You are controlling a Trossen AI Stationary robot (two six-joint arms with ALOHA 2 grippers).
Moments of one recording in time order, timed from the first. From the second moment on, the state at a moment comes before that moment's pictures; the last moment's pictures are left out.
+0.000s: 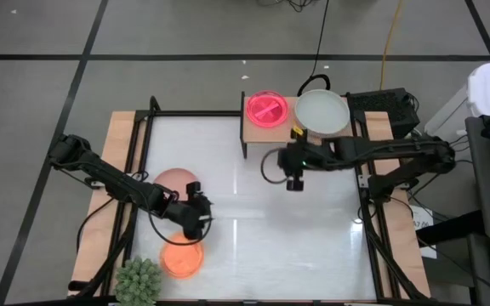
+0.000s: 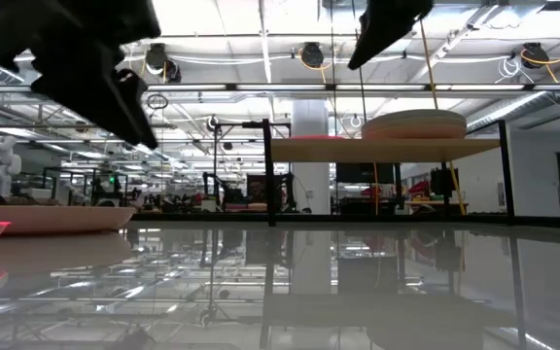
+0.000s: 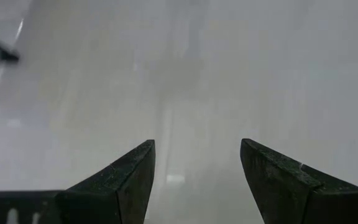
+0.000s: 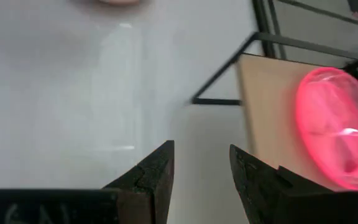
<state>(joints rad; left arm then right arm) -0.43 1.37 0.76 -0.35 -0.36 -0.35 0.02 1.36 1.26 -0.79 0.34 -0.12</state>
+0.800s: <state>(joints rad) -0.51 1.37 0.76 -0.82 -0.31 -0.77 0.27 1.14 0.89 -0.50 0.40 0.03</state>
